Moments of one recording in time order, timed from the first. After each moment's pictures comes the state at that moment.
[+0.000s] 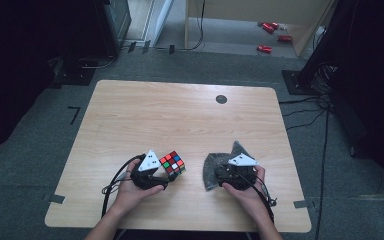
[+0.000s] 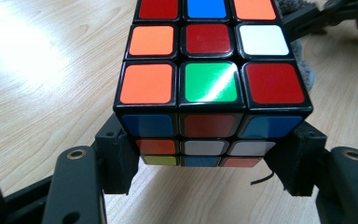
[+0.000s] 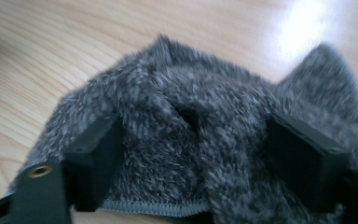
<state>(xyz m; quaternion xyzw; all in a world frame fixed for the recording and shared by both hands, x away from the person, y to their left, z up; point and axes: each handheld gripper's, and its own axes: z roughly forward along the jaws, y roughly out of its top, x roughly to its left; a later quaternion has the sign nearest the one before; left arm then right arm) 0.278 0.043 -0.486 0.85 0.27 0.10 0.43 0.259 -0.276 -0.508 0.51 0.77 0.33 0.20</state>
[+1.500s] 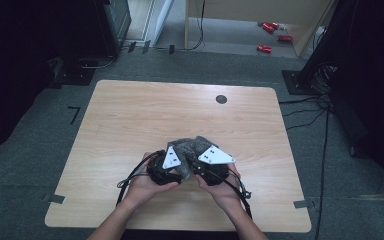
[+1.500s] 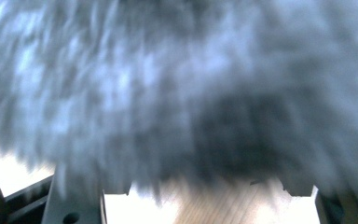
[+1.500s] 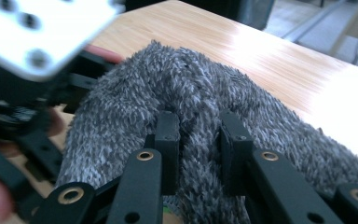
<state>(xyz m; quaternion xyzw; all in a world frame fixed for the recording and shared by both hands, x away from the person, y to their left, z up) 0.288 -0.004 -0.477 0.89 0.22 0.14 0.37 0.256 -0.192 -0.443 0.37 0.77 0.46 0.23</state>
